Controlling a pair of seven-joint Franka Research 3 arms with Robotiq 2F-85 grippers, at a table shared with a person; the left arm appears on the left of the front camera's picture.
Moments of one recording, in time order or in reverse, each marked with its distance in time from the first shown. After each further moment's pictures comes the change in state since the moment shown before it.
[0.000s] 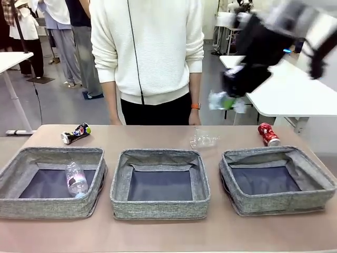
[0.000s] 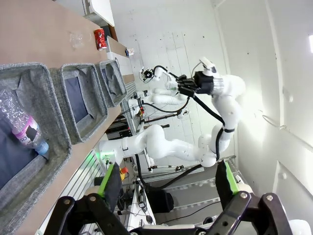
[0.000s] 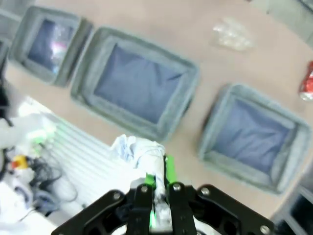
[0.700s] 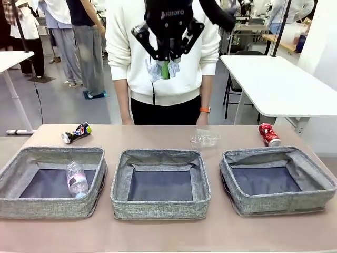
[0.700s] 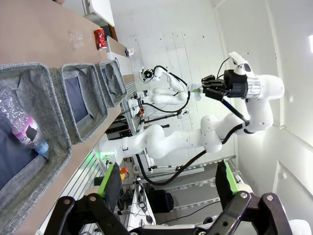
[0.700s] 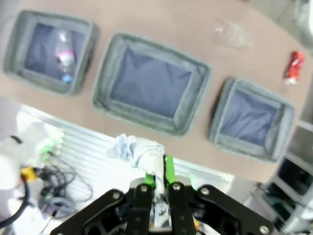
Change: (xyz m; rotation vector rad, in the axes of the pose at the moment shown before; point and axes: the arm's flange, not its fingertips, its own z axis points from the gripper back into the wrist) left arm 0.000 0.000 0.000 0.000 0.000 -0.001; right arm 0.087 0.121 0.041 -0.185 0.114 -0.075
